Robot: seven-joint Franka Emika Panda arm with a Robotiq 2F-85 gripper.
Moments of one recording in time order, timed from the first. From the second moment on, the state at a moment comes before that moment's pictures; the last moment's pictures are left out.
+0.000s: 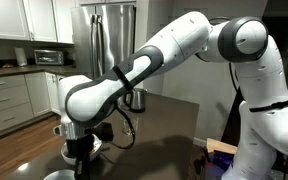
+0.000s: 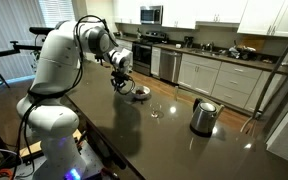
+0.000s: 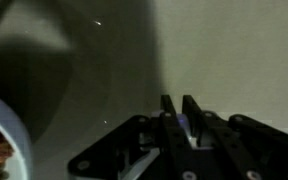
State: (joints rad) arm 0.29 0.49 0.25 -1.79 0.19 2.11 -0.34
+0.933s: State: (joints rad) arm 0.42 0.54 0.27 -1.78 -0.01 2.11 -0.18
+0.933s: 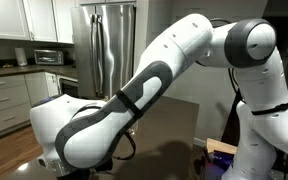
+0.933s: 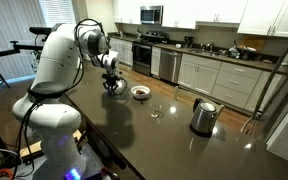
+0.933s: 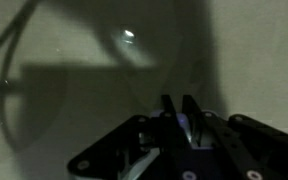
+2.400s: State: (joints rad) arm 0.25 0.42 0.24 -1.59 0.03 1.97 -0.24
